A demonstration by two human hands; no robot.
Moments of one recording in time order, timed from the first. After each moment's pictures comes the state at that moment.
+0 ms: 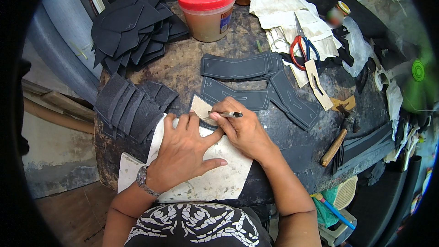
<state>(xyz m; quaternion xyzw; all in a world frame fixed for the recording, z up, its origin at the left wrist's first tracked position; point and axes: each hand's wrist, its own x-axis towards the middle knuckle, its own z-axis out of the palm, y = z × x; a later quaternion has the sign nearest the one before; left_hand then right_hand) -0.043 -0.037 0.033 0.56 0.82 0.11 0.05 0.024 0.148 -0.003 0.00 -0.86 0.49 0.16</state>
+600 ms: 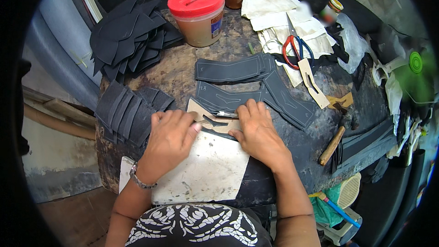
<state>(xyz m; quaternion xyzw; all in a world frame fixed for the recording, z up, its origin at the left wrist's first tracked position) -0.062 -0.039 0.026 0.47 0.85 0.22 0.01 0.053 0.167 0.011 -0.09 -0.96 0.25 0.04</state>
